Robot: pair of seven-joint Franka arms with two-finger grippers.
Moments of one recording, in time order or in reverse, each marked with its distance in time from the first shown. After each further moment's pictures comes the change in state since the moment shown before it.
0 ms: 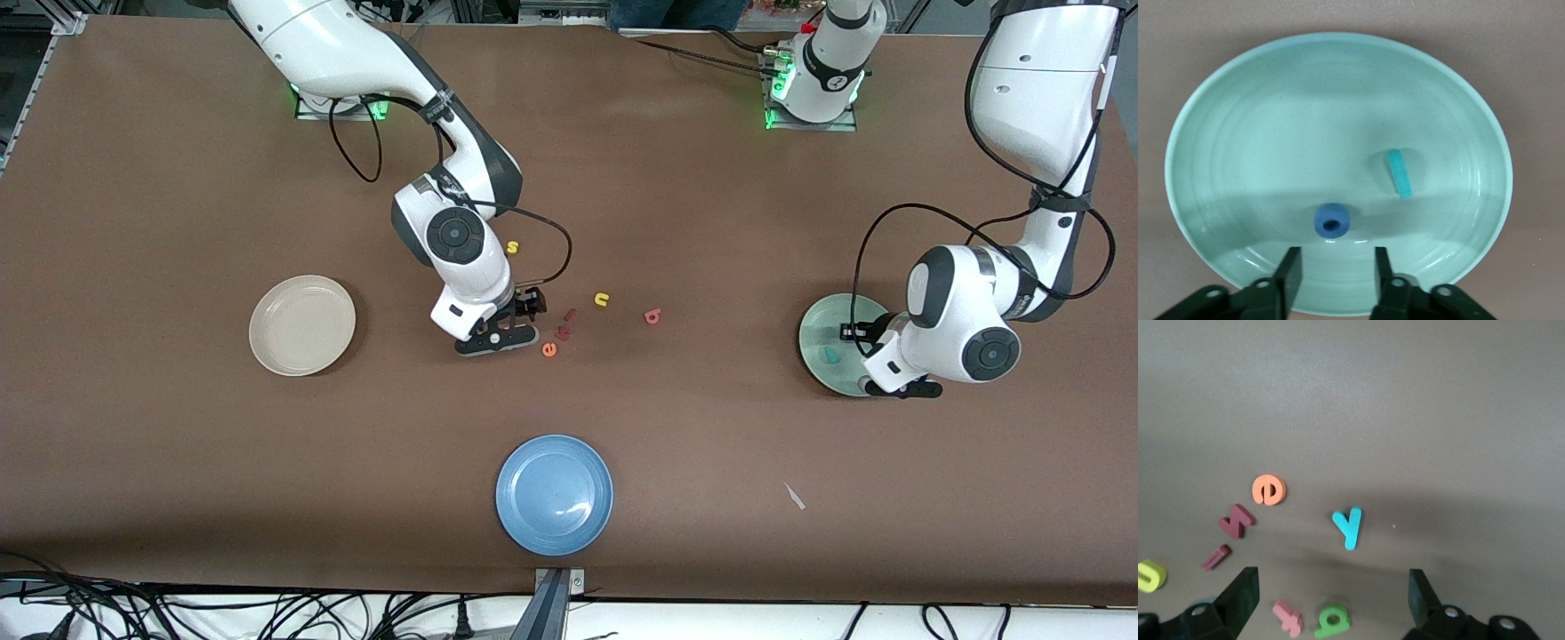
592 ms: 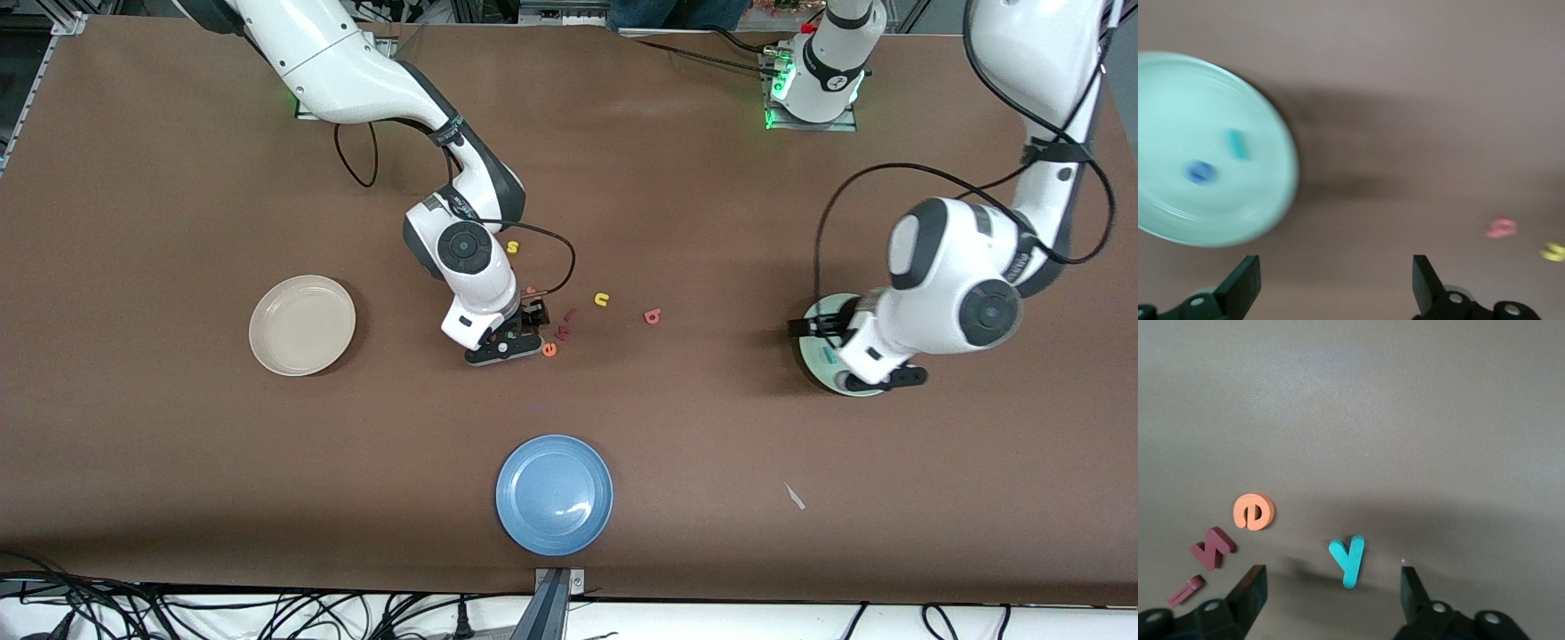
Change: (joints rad) left arm -0.014 -0.155 -0.235 0.029 -0.099 -0.034 -0.384; right arm 0.002 0.063 0.000 0.005 -0.053 0.089 0.000
